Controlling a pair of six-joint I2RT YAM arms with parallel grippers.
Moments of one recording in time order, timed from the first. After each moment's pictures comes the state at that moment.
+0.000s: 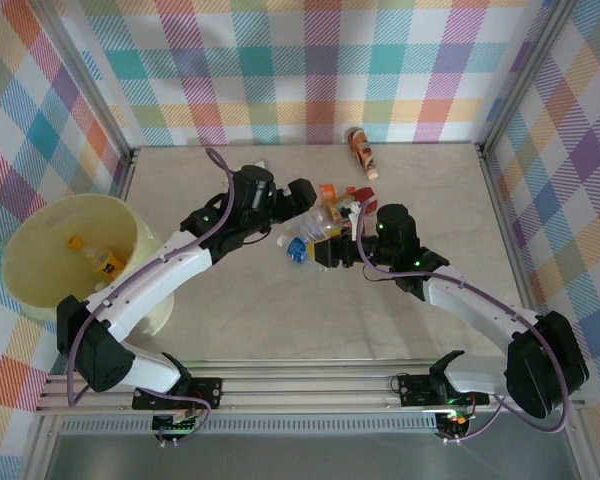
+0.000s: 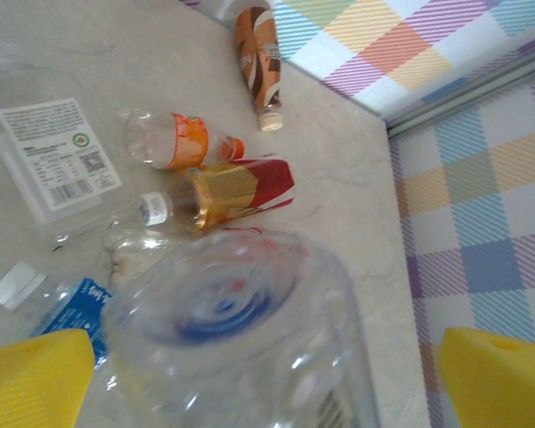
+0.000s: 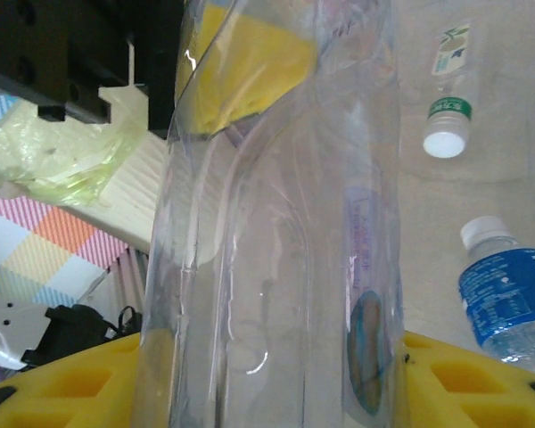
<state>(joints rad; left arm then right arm) -0.69 1.41 1.33 -0.44 -0.08 -0.91 0.59 1.23 0.77 0.13 -0.65 0.43</state>
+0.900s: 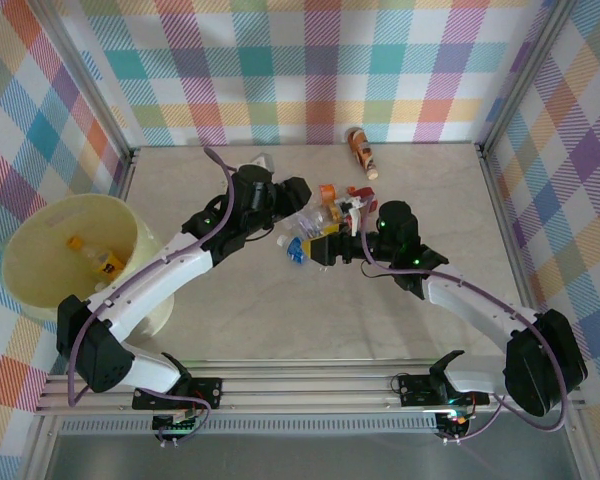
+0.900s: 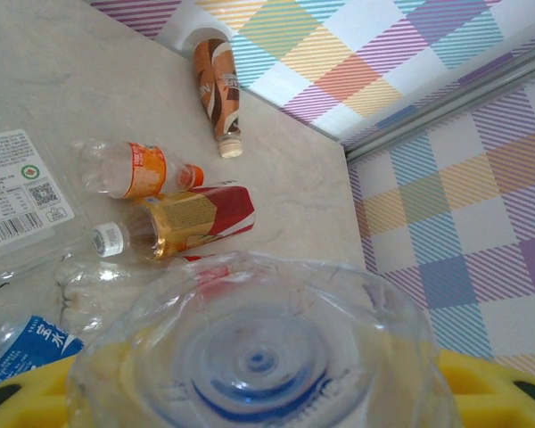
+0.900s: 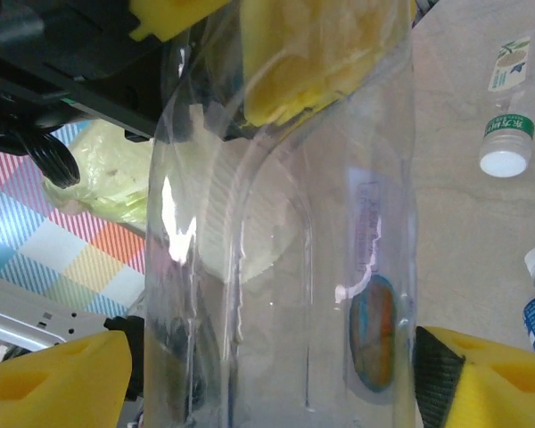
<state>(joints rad) -0.69 1.41 1.30 -0.32 -0.07 -0.91 0.59 1.24 0.79 0.20 -0.71 0.52</state>
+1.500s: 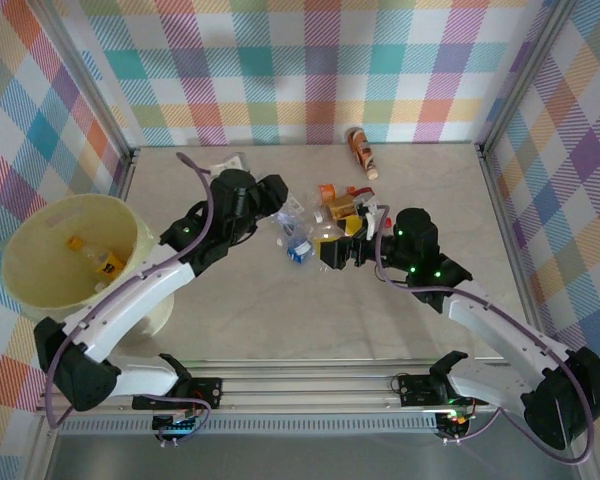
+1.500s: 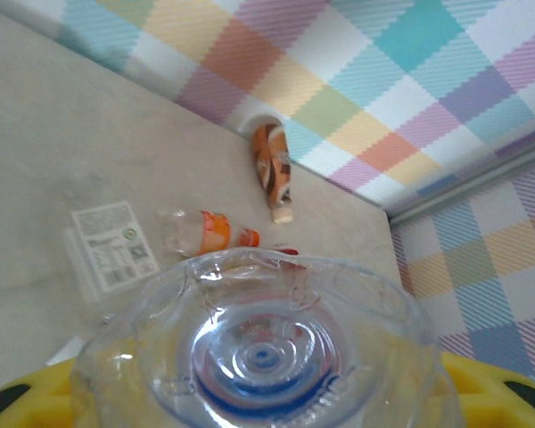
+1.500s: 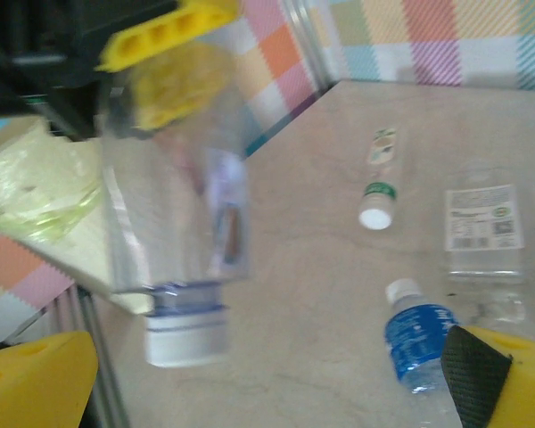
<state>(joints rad) -0.69 1.27 1.28 -0.42 -0.31 -0.86 0.59 1.04 0.76 0.04 -0.43 0.32</state>
